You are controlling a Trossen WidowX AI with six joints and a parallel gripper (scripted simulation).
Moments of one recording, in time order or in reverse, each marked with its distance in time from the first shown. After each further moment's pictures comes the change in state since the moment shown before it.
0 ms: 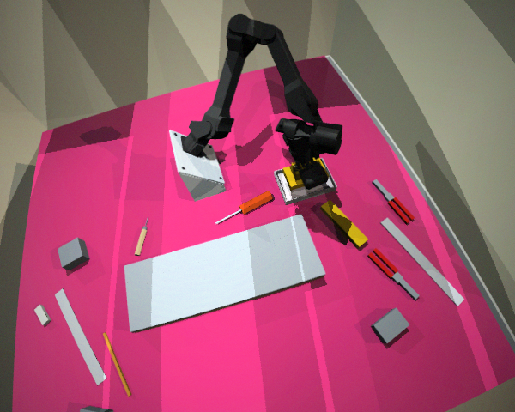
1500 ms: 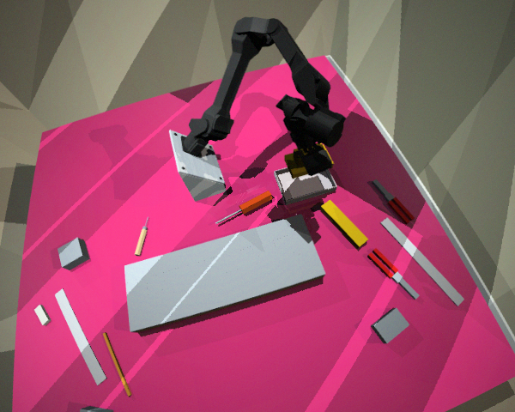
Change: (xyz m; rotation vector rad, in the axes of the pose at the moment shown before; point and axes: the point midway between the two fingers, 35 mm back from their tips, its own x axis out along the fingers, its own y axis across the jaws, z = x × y) arm -0.054 0.003 0.018 0.007 -0.019 -0.008
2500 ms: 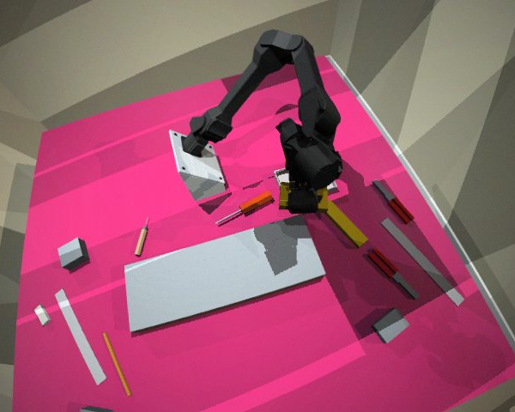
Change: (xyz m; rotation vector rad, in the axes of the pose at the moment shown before) arm -0.033 -0.111 -0.049 0.343 0.084 -0.148
